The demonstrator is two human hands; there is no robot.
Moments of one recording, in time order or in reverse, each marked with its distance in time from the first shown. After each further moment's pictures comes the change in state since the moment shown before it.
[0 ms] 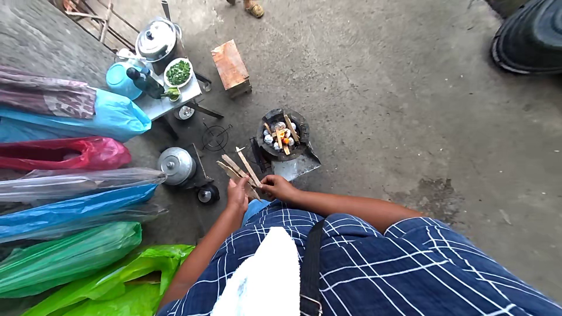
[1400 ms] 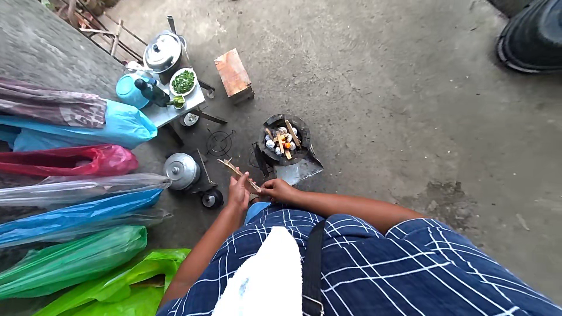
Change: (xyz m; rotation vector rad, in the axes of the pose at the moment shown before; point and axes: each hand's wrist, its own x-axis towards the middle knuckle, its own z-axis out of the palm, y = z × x) left_hand 0.000 0.022 0.013 -0.011 -0.049 -0.021; right_hand -0.003 -0.012 -0.011 -0.179 -0.114 -0.058
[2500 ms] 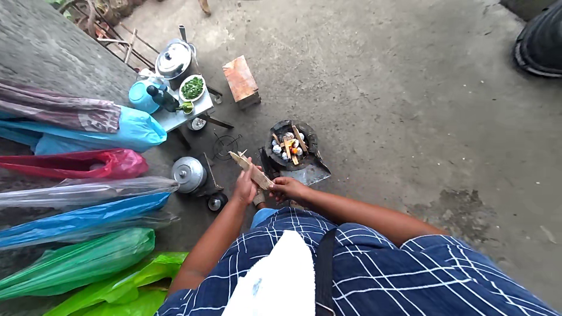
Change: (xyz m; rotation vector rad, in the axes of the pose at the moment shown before) left_hand 0.025 0.016 0.006 0.080 -0.248 0.055; right_hand 0.000 -0.011 -0.017 0.288 0.040 0.051
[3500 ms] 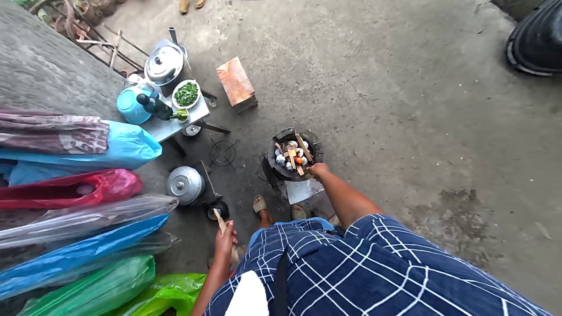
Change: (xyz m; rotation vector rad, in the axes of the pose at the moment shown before) left_hand -0.041 -0.036 -0.125 0.240 0.427 -0.186; right_hand 0.144 0.075 -0.157 -0.182 0.627 0.451
